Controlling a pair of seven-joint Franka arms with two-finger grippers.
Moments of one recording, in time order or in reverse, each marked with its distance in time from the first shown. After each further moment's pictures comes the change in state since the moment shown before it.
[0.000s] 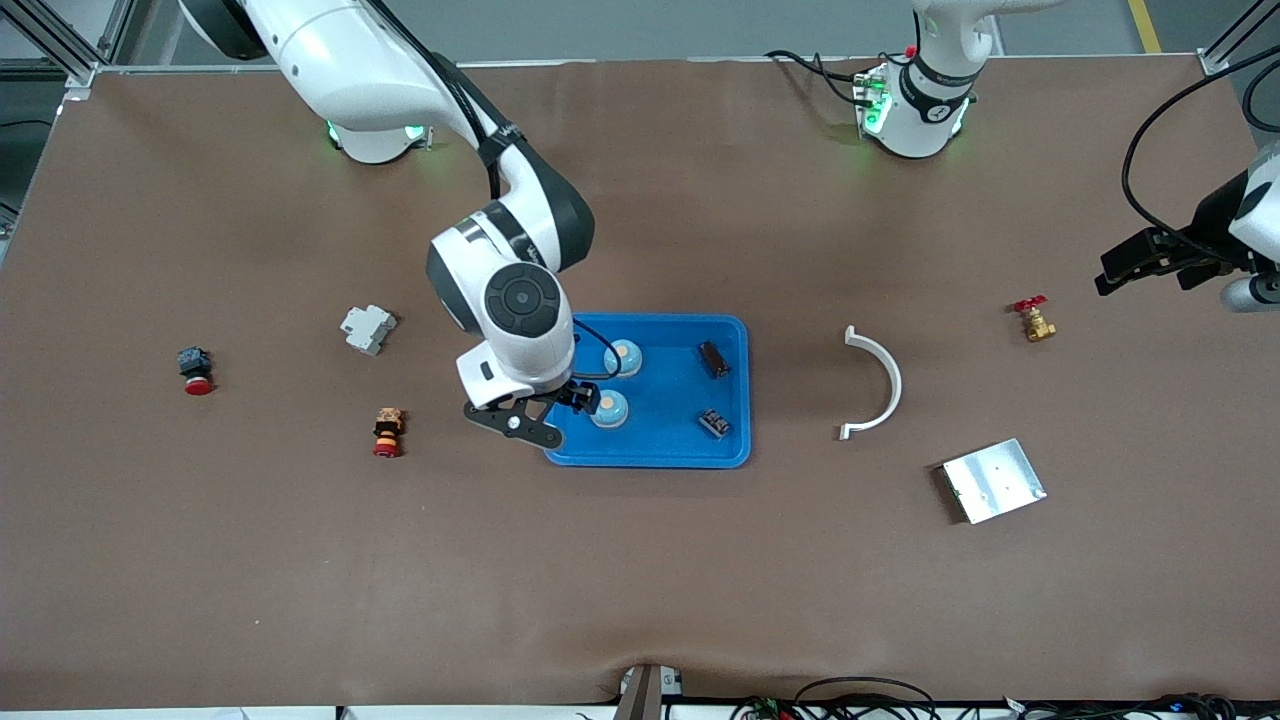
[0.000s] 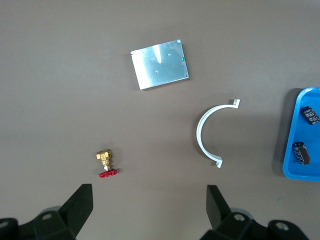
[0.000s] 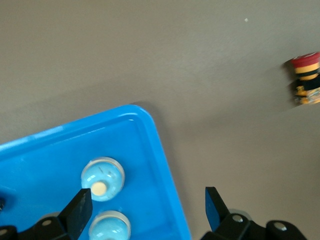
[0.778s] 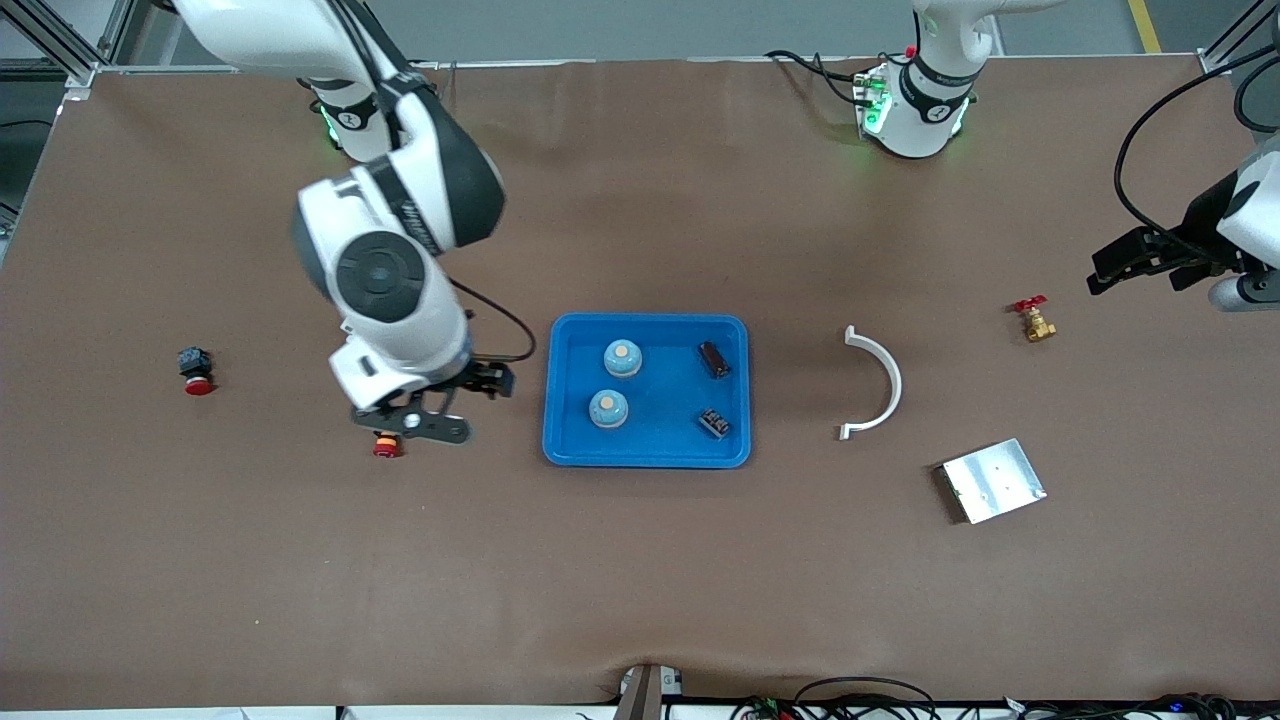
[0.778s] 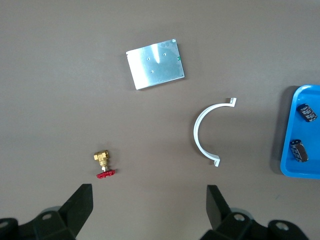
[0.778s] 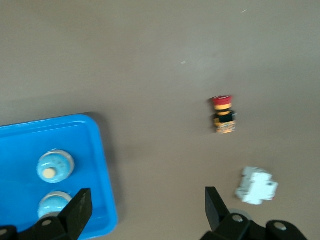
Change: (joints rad) left arm -0.003 -0.001 -0.013 0.000 -0.002 -0.001 0.001; right arm -0.147 -0.171 -0.005 -0.001 0.000 -0.189 -0.305
